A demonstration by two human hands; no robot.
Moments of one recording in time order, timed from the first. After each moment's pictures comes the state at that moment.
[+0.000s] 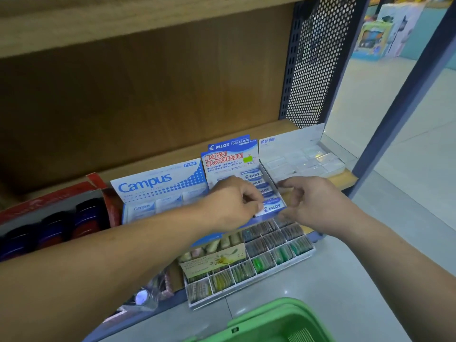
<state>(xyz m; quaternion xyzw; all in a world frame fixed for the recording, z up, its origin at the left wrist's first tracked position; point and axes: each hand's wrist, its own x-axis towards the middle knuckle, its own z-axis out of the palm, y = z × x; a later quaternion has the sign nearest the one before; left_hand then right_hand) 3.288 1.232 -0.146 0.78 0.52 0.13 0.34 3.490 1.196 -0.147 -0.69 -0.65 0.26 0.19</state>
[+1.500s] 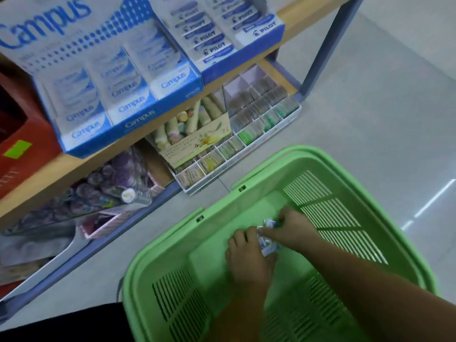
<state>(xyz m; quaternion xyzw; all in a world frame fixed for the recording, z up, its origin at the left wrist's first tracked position) 3.254 0.935 -0.445 0.71 0.64 -0.06 0.29 3.398 0.966 -0.413 -0.82 -0.37 0.44 0.00</state>
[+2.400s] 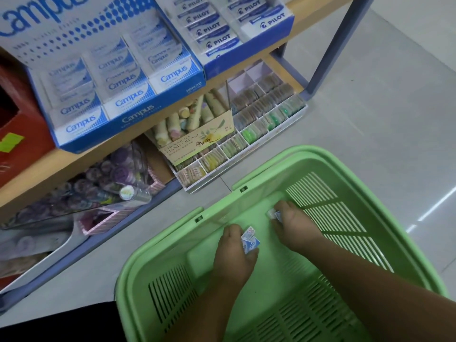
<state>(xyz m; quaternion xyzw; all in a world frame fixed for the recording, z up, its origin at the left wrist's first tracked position) 3.219 0.959 -0.460 0.65 0.62 0.03 0.45 3.409 0.969 -0.435 -0.76 -0.54 0.36 0.02</state>
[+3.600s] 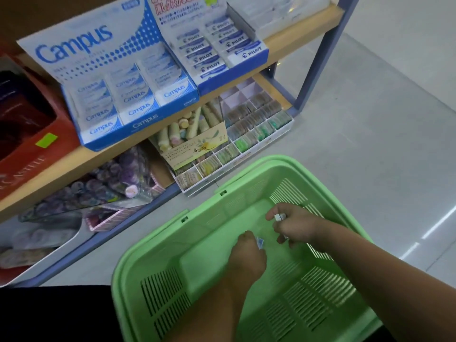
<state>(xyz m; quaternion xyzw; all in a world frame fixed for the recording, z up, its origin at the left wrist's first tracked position) 3.271 0.950 -0.428 0.66 0.60 -0.09 0.44 3.430 0.974 -0.341 -0.72 -0.32 0.61 0.08</state>
